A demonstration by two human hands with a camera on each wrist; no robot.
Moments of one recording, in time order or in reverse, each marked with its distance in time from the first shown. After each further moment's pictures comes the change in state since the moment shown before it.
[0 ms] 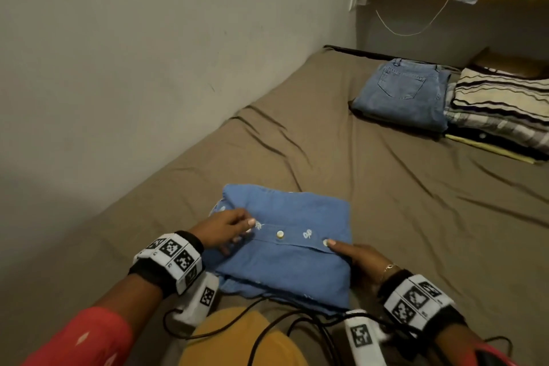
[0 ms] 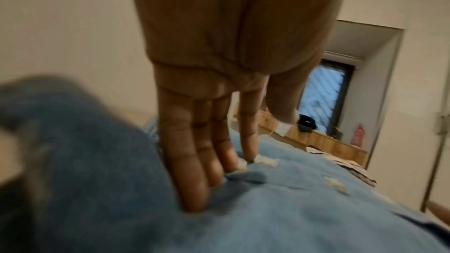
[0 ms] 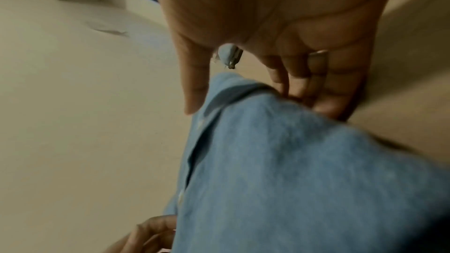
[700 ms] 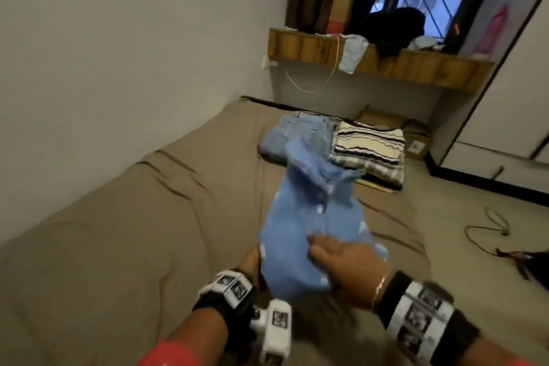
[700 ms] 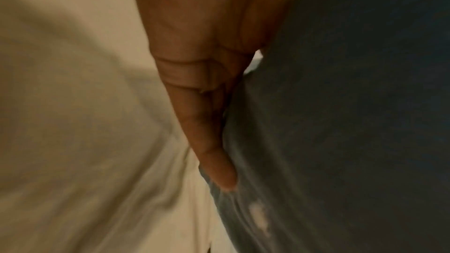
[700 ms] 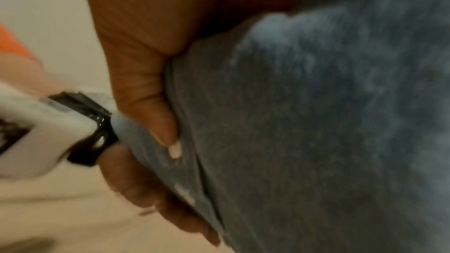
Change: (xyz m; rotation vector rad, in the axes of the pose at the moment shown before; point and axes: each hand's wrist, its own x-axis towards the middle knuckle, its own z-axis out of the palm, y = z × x) left_hand 0.052 0.163 0.182 -0.959 -0.133 -0.043; right_hand -0.119 -0.084 -0.113 -1.980 0.292 -0.794
